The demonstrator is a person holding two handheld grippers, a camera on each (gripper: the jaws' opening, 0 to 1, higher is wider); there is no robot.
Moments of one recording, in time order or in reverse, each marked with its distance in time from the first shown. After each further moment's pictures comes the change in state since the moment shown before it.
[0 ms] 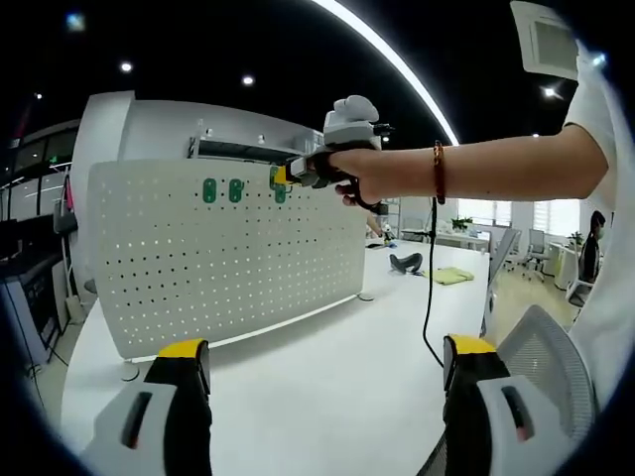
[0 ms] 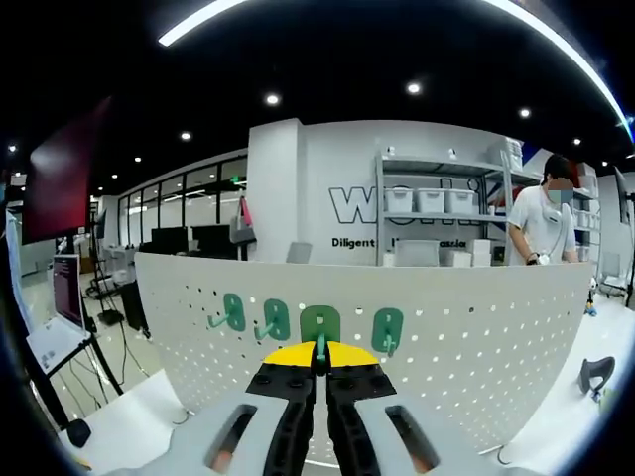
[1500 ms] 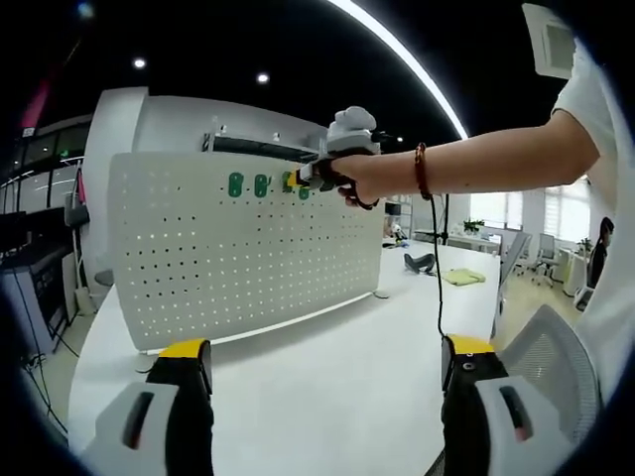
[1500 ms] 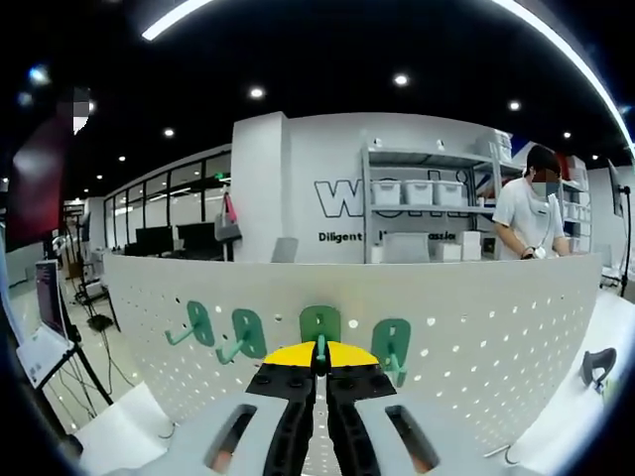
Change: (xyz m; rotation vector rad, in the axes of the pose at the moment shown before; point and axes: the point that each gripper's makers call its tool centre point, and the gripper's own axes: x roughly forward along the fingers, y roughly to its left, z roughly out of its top) left arm -0.011 0.028 -0.005 -0.028 0.004 0.053; right arm 0.043 -0.012 -0.006 0.047 0.025 -0.056
